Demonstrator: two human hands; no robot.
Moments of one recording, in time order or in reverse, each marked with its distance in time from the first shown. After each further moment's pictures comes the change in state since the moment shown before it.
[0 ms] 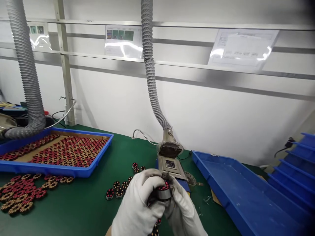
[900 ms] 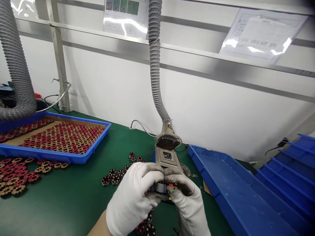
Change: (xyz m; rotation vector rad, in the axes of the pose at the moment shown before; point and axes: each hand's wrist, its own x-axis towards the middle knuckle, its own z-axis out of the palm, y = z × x) left_hand 0.000 -0.009 -0.002 -0.084 -0.129 0.025; right_hand 0.000 -0.010 -0.020 -0.438 -0.073 -0.269
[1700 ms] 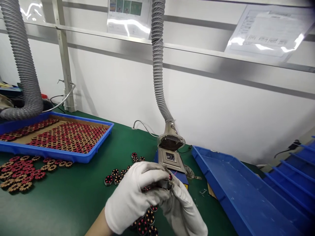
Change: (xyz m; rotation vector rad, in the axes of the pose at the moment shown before) left_hand 0.001 -0.009 -0.004 -0.207 0.015 -0.011; right_hand -0.006 -0.010 0.029 0.758 0.068 0.563
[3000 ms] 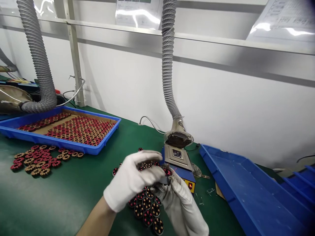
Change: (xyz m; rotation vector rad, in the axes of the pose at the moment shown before) left_hand 0.005 0.003 -0.014 -0.448 0.159 -0.490; right_hand 0.004 0.017 -0.007 -0.060 0.059 0.004
